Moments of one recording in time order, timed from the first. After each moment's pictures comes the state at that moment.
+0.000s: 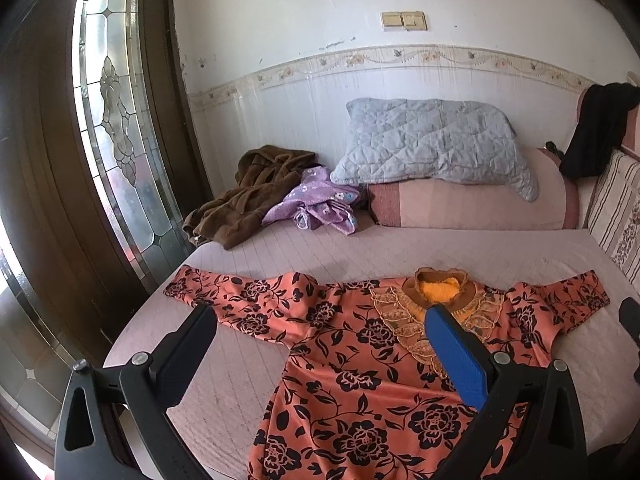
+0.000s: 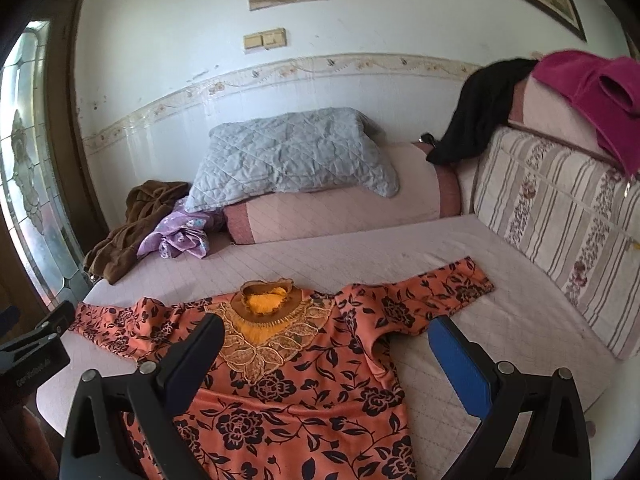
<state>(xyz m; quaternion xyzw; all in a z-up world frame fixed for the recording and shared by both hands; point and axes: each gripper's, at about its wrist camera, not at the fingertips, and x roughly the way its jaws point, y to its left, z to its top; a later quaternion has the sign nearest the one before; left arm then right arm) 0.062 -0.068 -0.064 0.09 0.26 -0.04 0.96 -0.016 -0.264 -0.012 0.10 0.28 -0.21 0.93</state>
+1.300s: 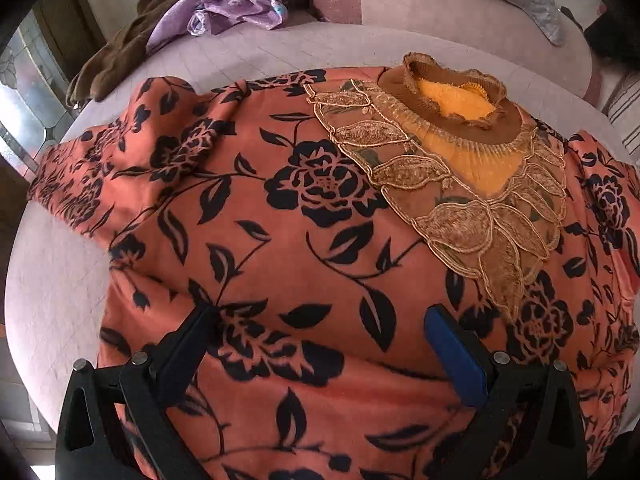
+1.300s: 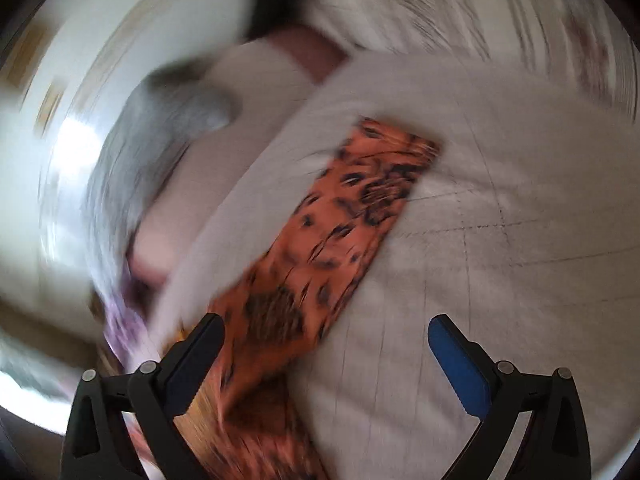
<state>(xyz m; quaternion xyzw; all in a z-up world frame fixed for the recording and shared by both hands) 0.225 -0.124 -0.292 0.11 0.53 -0.10 0.84 0.018 -0.575 -0.198 0.49 0.32 -0.24 0.77</state>
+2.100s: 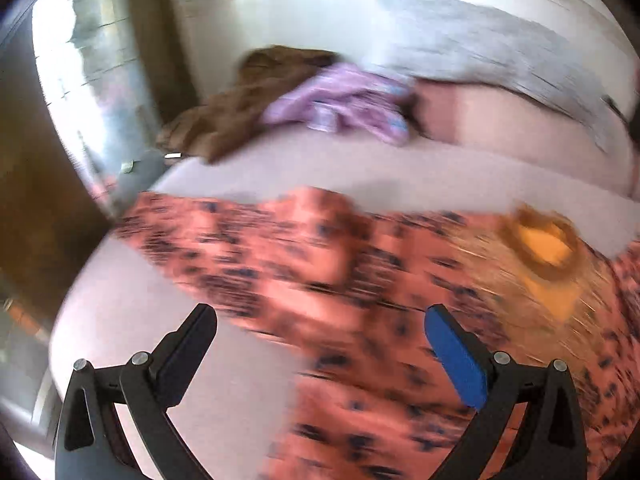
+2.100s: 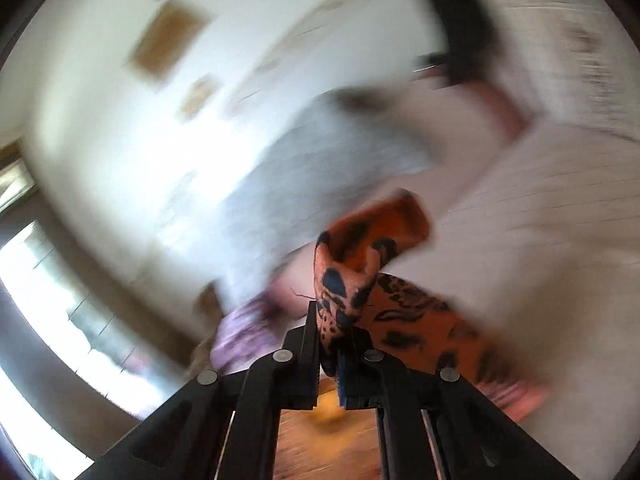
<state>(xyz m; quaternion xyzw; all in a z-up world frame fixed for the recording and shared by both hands) 0.244 -0.010 -0.203 0.07 0.37 0.01 0.92 0.126 -0.443 -0.061 0.41 0.17 -0.03 0.90</state>
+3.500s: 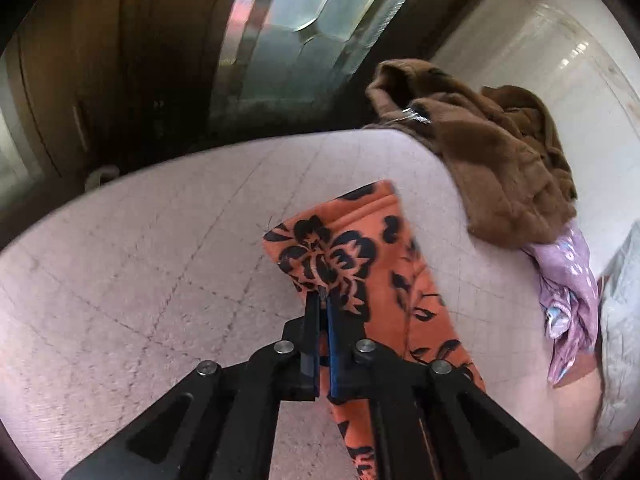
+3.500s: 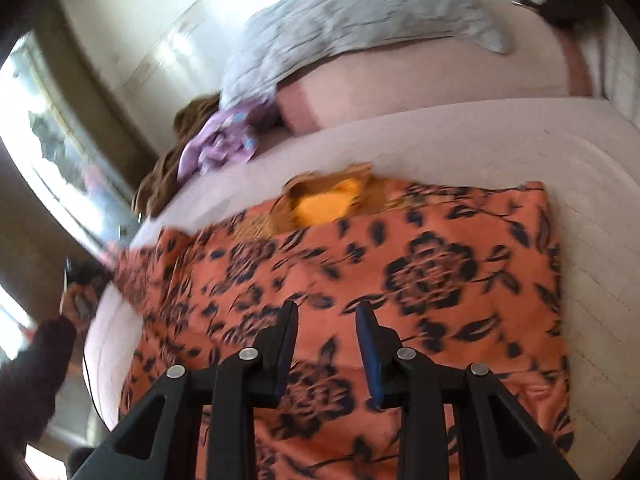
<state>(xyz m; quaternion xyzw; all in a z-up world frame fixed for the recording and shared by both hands) 0.442 0.315 -0.263 -0.31 0.42 0.14 0.84 0.117 -0.337 -0.154 0.24 0.38 -0.01 0.89</state>
